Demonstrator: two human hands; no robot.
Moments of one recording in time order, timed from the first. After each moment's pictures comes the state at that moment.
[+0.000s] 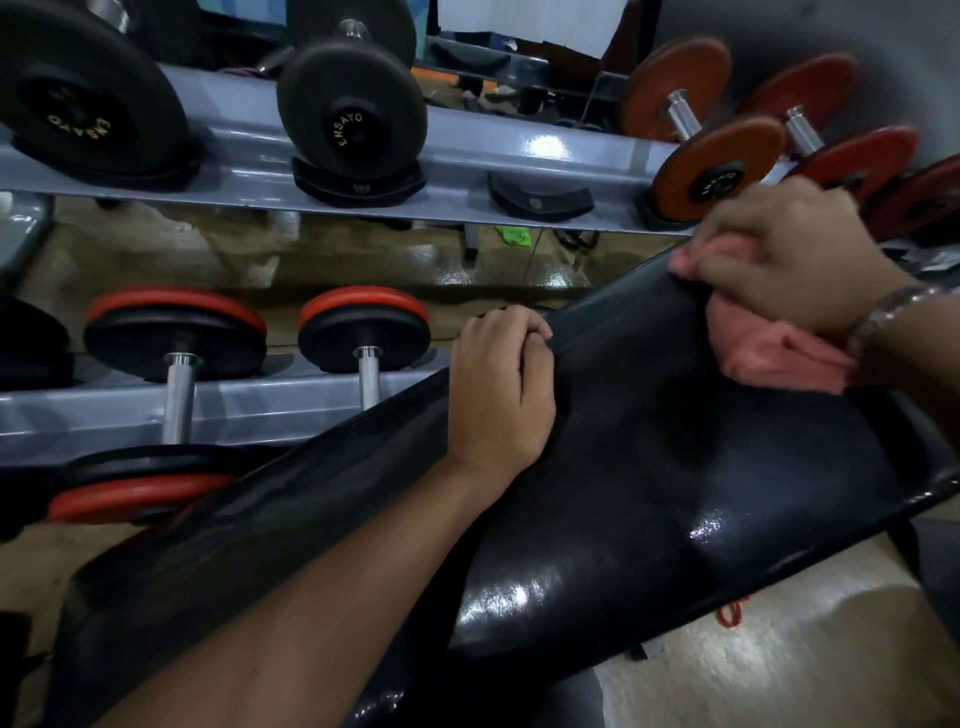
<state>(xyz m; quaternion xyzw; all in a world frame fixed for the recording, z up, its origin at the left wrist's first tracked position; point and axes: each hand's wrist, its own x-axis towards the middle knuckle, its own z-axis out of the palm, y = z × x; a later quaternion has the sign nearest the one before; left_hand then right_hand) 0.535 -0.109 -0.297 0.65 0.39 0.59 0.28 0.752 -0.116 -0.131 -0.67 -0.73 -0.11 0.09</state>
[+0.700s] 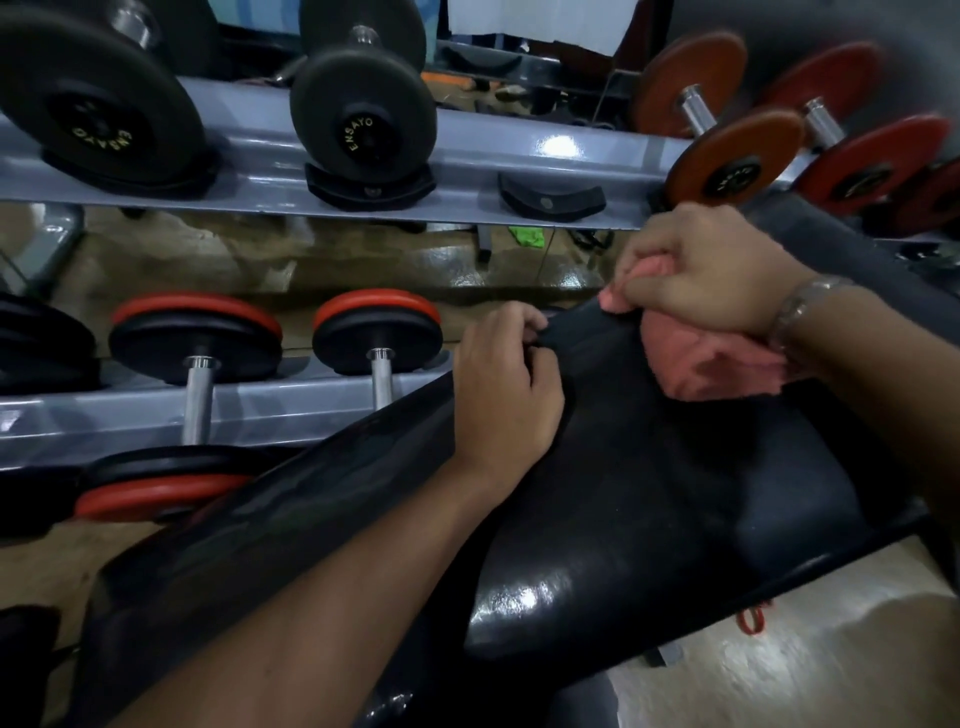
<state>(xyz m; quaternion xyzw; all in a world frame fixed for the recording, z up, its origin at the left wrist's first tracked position) 0.534 -0.107 -0.298 0.65 0.45 0.55 0.27 0.706 -0.093 -0.146 -0.64 -0.77 0.03 0.06</state>
